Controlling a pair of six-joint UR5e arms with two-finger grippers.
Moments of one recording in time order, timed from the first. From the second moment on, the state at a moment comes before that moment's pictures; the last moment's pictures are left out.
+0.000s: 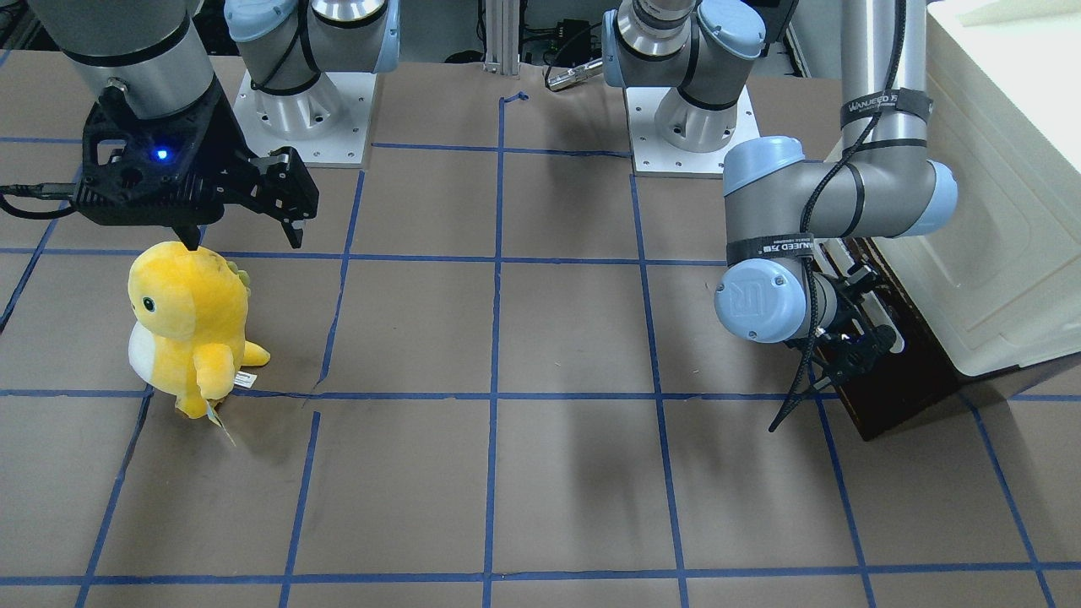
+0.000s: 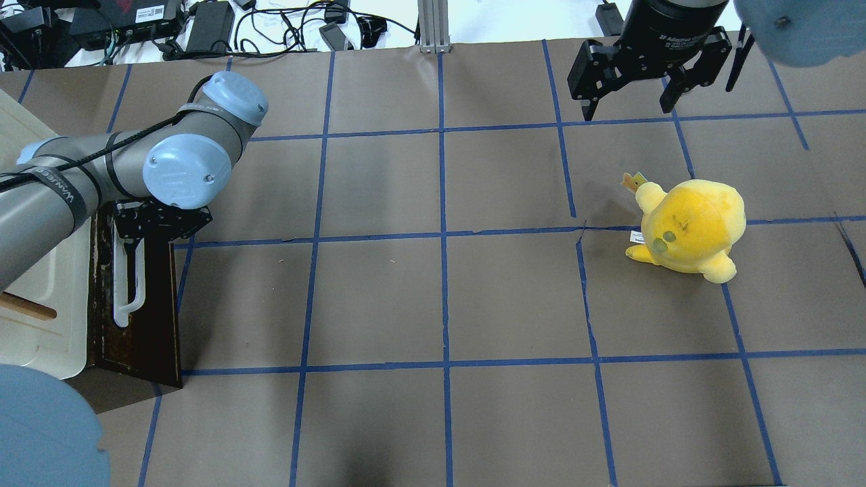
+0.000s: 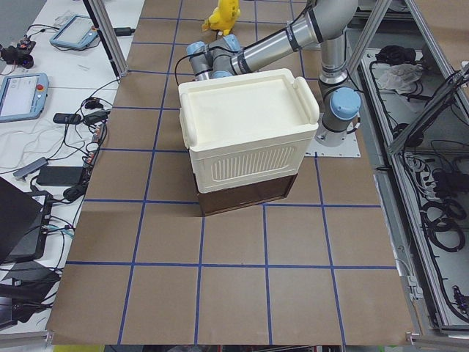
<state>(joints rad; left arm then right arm) -1.52 -1.93 -1.77 -1.47 2.38 -0.67 1.60 -1.48 1.44 -1.57 -1.58 -0.02</state>
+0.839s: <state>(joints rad) -1.52 -1.93 -1.77 -1.47 2.38 -0.67 1.60 -1.48 1.44 -1.57 -1.58 -0.02</state>
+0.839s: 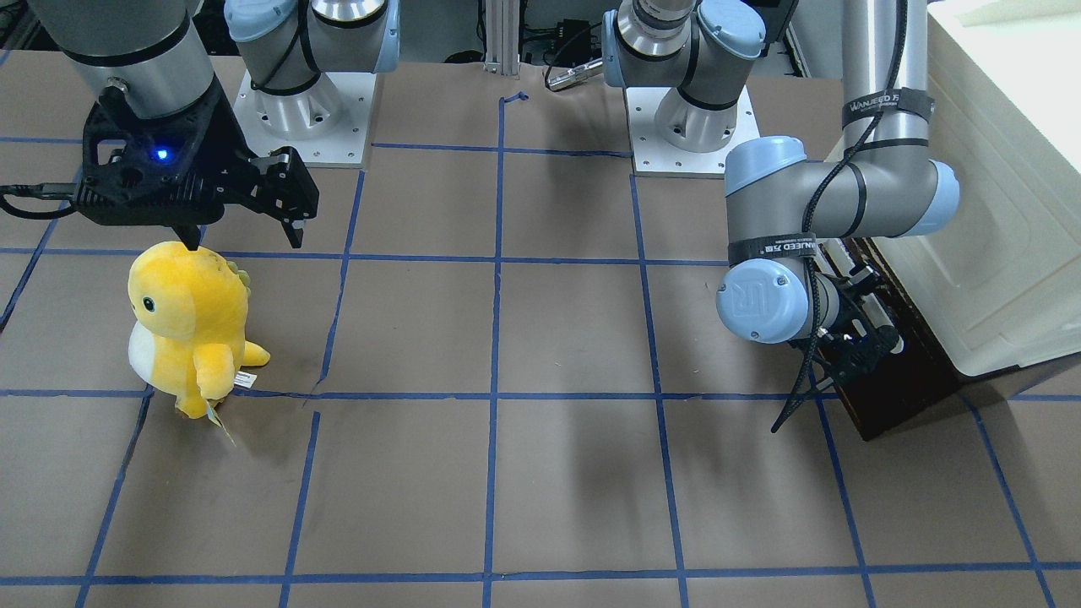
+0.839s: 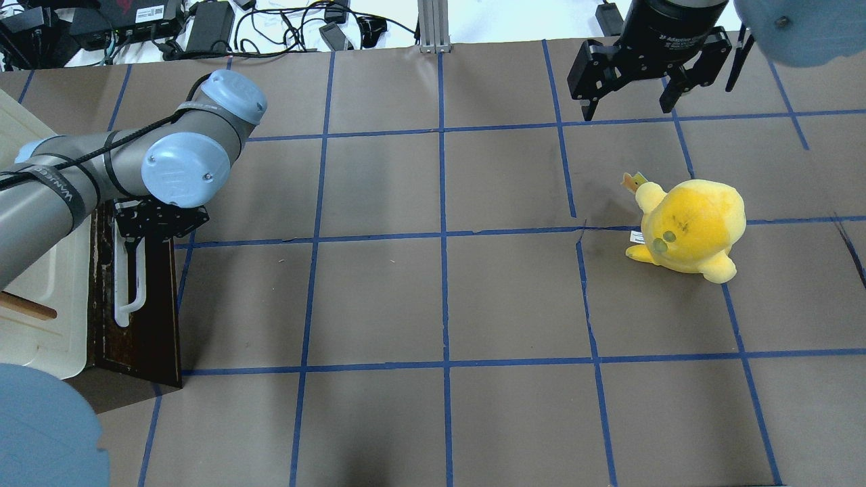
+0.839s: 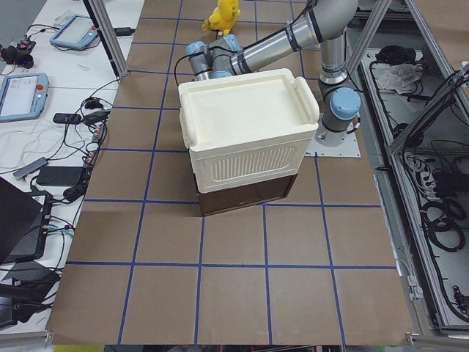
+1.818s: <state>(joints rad) -1.52 -1.92 -1.77 -1.50 2.38 -0.67 1.60 -1.48 1.44 -1.57 -1.58 -0.02</state>
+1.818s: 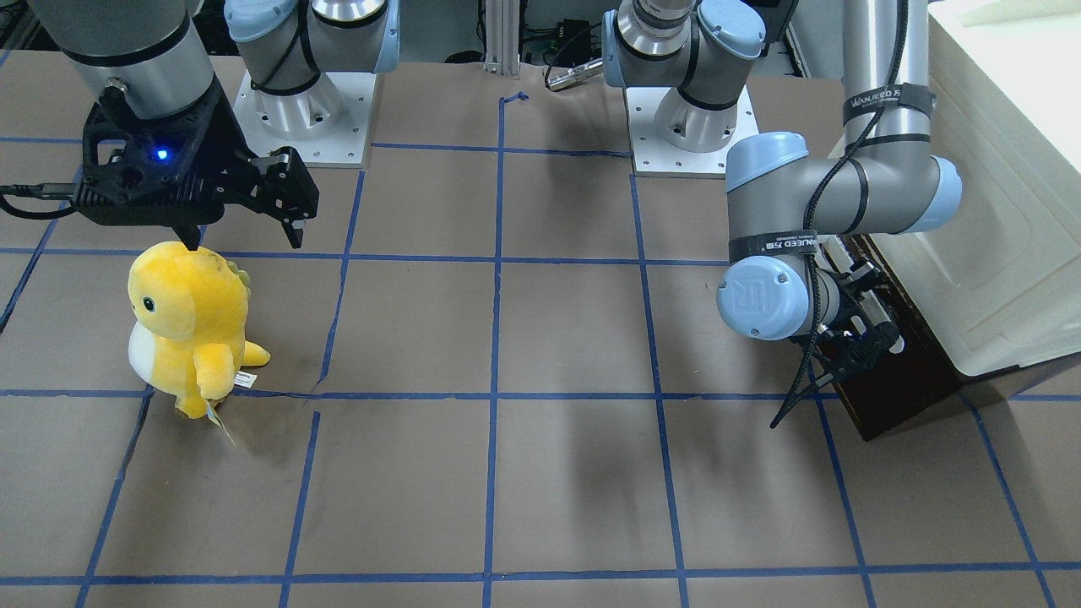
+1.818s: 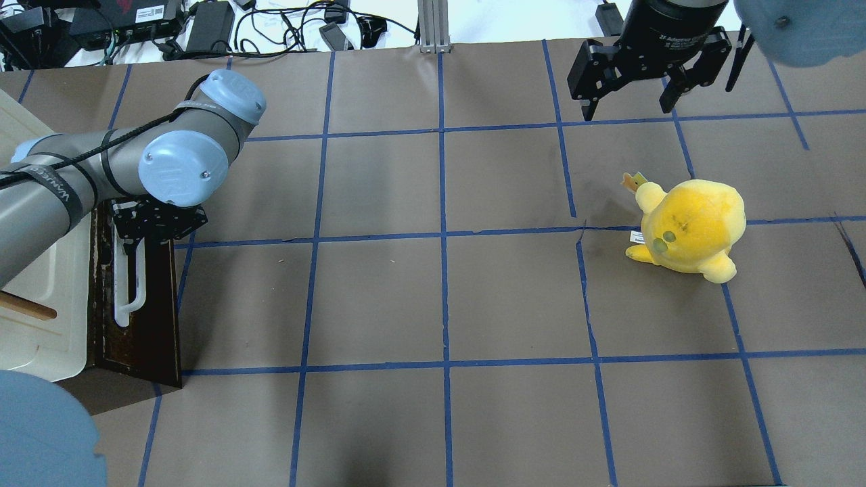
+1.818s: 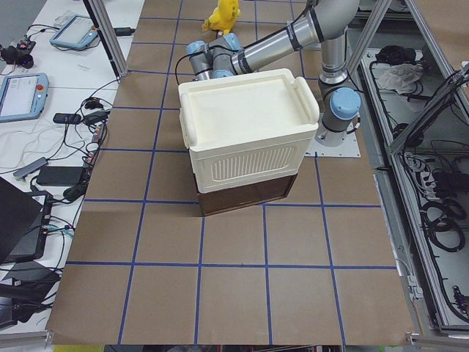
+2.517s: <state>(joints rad) -1.52 -1.92 -1.77 -1.50 2.38 -0.67 1.60 -1.48 1.44 -1.57 -1.58 -0.02</state>
